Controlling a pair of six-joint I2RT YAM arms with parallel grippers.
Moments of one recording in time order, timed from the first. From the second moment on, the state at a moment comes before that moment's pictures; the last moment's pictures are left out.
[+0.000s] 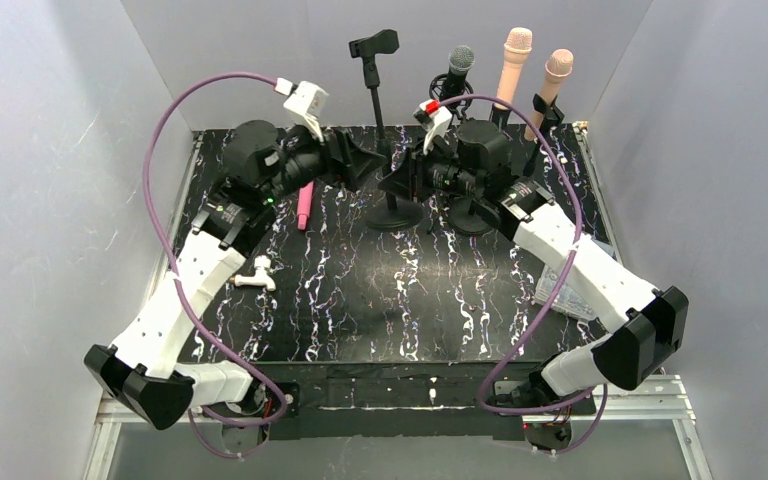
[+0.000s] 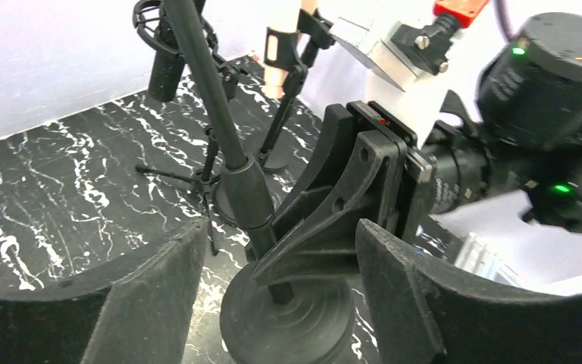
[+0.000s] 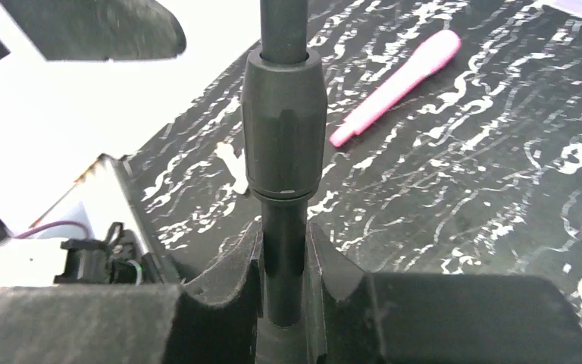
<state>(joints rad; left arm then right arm) -0.55 1.24 1.44 -0.27 0.28 -0.29 0.70 1.43 1.44 -0.26 -0.35 0.27</state>
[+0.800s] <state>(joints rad) -0.34 1.32 1.49 -0.08 0.92 -0.56 0.64 1.38 1.37 0.11 -0.86 0.54</state>
